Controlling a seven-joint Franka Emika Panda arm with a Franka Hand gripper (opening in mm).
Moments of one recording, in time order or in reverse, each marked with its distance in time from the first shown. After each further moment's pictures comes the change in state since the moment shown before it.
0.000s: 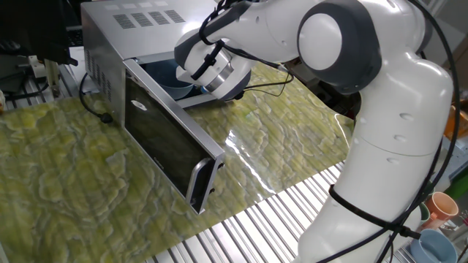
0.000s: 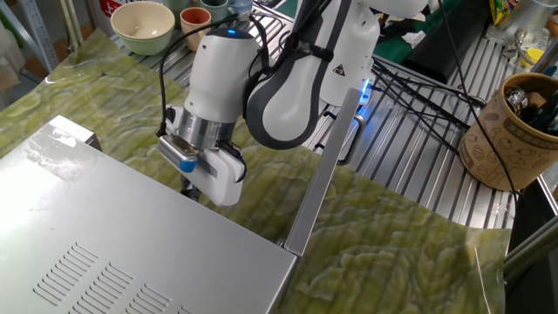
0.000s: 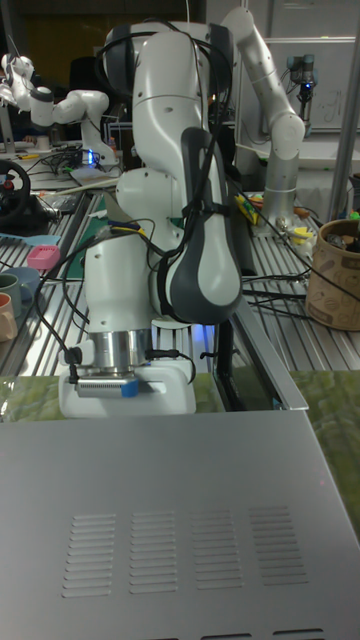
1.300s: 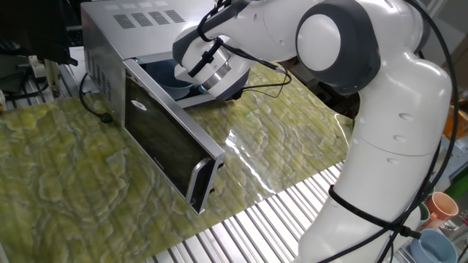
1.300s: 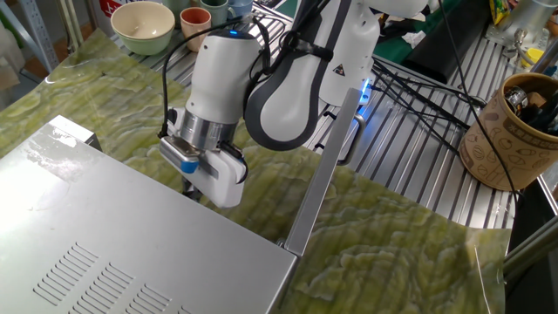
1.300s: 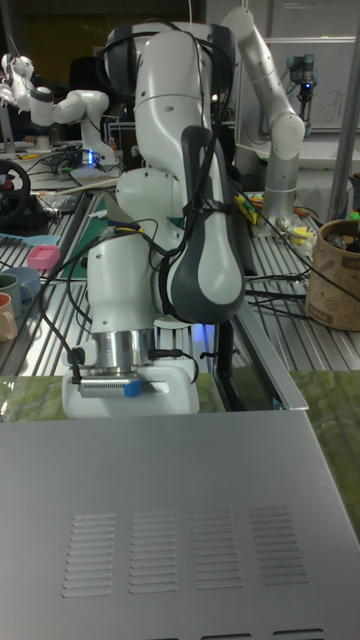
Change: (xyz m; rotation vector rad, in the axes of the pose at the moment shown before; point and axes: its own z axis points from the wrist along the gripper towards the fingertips) arm -0.001 0.006 0.000 -0.012 -0.009 0.011
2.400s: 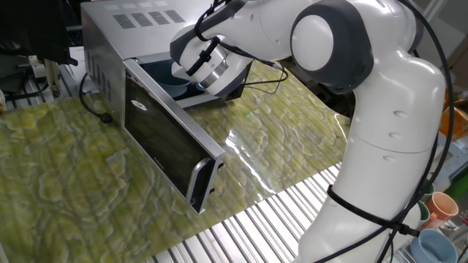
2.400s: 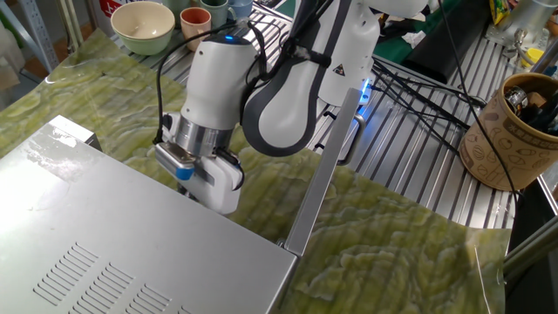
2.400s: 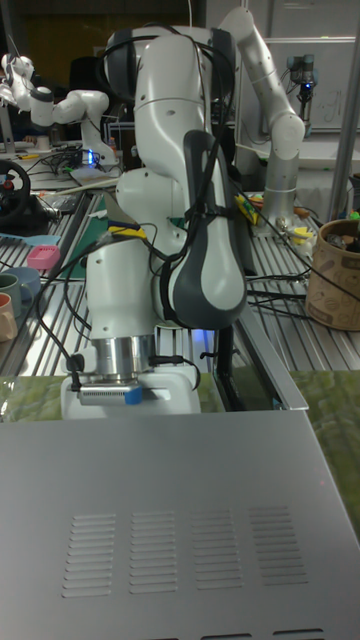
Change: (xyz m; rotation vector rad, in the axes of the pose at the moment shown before) arm -0.013 0.007 0.008 -0.006 -0.005 -0.010
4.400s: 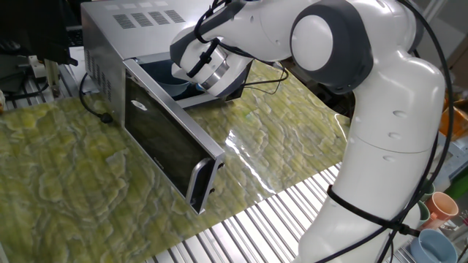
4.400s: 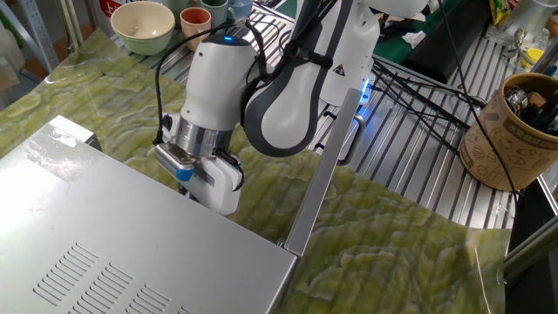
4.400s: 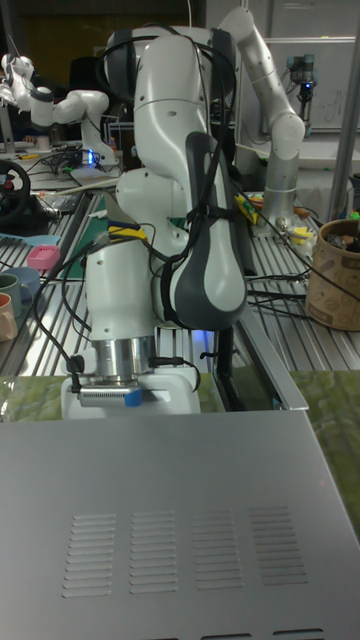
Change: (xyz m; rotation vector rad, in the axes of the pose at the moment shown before) arm 0.004 -0.002 0.002 0.006 0.018 0.004
